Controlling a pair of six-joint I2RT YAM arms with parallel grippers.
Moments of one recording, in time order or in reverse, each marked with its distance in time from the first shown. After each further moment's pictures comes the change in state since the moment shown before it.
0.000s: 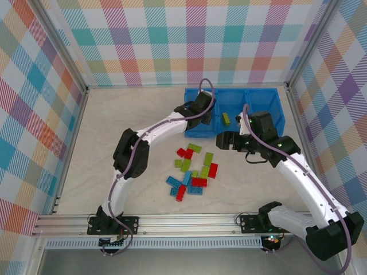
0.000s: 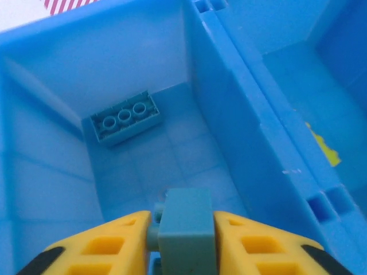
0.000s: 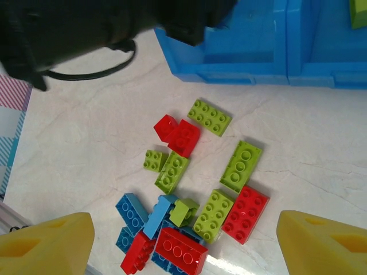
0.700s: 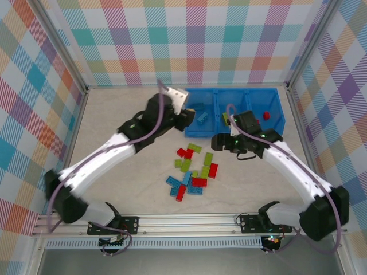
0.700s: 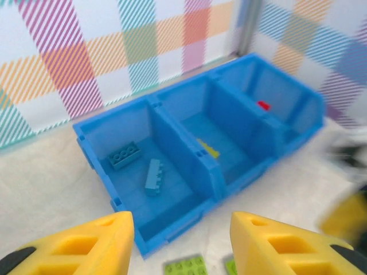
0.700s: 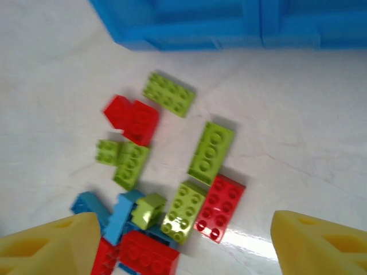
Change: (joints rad) left arm -0.026 -0.902 -0.606 0.079 0.226 0.167; right arm 0.074 0.245 0.003 -0.010 0.126 0.040
